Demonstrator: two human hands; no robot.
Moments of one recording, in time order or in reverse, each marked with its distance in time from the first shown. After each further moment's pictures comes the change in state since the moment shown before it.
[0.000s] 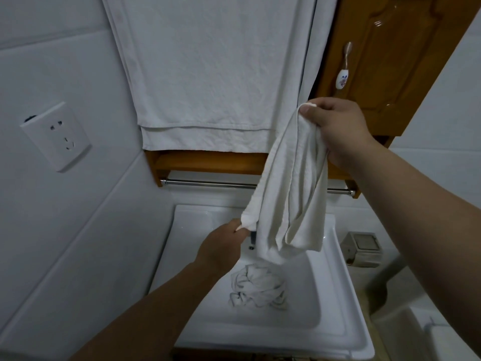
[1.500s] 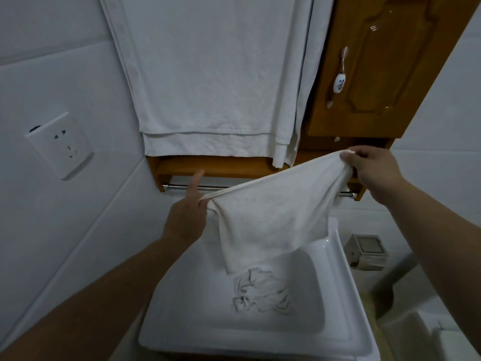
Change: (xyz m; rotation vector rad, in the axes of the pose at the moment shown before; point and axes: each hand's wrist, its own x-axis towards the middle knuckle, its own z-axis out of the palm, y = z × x) left_hand 0.030 -0.041 -0.079 -0.242 0.179 -0.495; right_hand 0.006 0.094 -0.075 -0.307 0.148 0.114
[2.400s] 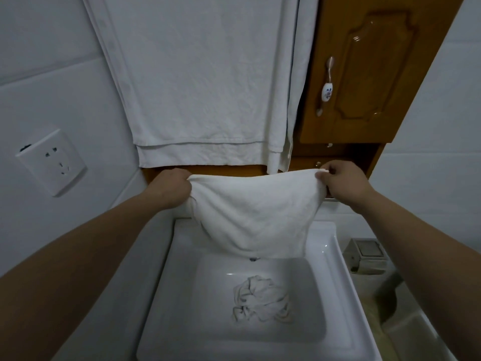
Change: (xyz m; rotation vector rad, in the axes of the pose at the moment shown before) left_hand 0.092 0.020 -0.054 0.261 -0.402 -0.105; right_hand 0.002 0.007 0.027 -0.285 -0.115 -0.038
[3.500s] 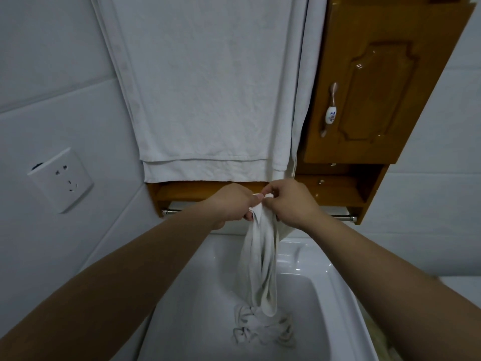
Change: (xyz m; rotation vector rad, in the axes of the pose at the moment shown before) left_hand -0.007 0.106 0.022 -0.608 -0.325 -0.076; right_hand -0.025 -0.088 0.053 -0.082 -0.208 -0.244
